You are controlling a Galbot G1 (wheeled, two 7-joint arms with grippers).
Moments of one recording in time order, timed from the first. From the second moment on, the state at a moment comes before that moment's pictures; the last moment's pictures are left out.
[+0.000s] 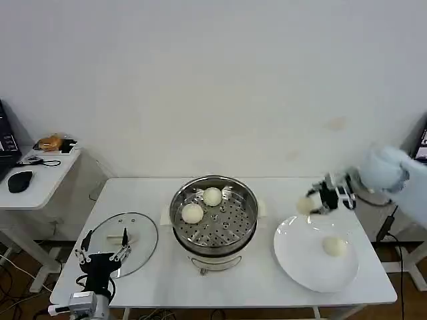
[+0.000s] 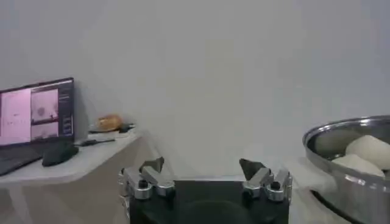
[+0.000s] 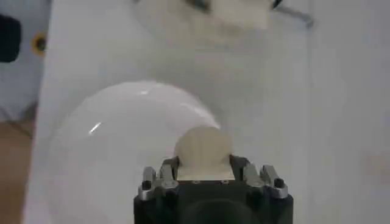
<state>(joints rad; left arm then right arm) 1.68 -1.31 -0.57 -2.22 -0.10 0.15 -0.29 0.40 0.52 -0.98 1.57 0.15 -0.30 -1.02</state>
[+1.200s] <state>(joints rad) 1.69 -1.34 -0.64 -2.22 -0.11 0.15 -0.29 0.47 1.03 -1.21 1.57 0.19 -0.20 -1.06</state>
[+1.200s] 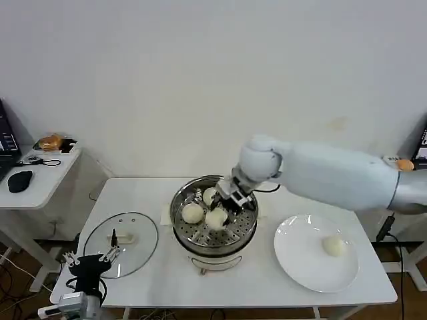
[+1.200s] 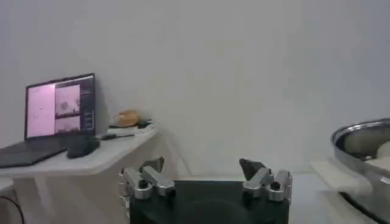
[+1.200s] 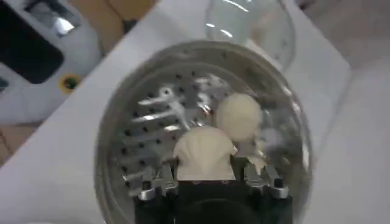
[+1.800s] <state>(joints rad) 1.68 -1.34 -0.63 -2.21 -0.12 0.15 -0.29 0.47 1.03 -1.22 1.59 0.17 -0.13 -1.06</state>
